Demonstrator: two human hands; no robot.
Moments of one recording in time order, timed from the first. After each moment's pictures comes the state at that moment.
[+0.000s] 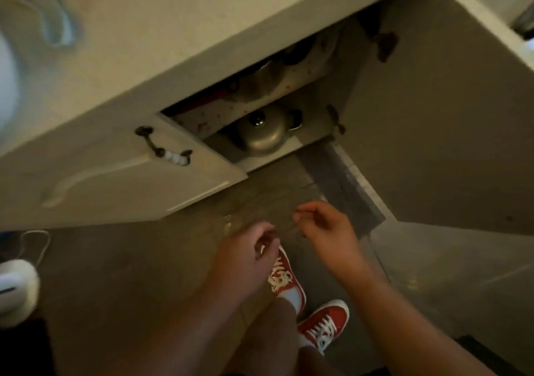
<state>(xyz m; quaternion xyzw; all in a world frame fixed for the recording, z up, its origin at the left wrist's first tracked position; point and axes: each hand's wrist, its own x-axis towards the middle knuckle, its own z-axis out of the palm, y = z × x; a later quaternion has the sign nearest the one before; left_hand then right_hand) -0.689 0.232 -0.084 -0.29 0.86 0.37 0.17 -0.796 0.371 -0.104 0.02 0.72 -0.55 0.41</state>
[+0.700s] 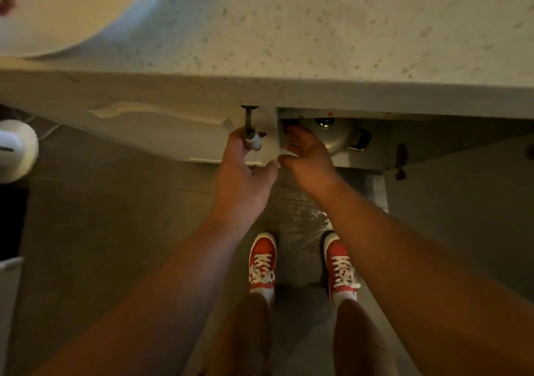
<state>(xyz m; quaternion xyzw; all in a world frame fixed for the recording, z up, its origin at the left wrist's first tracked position) -0.736 0.119 -0.097 -0.54 0.65 0.50 -0.18 -0.865 0.153 -0.138 -0.21 0.71 -0.44 0.50</state>
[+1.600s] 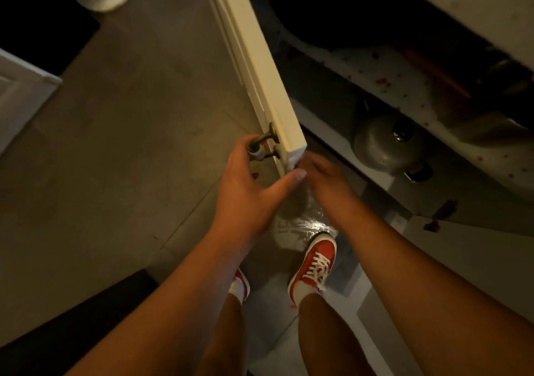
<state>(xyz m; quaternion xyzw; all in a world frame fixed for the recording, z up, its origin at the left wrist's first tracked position) -0.646 0.242 -0.095 -0.70 0.48 0.43 -0.32 -0.788 0.210 -0.153 -0.40 0.62 -0.23 0.63</state>
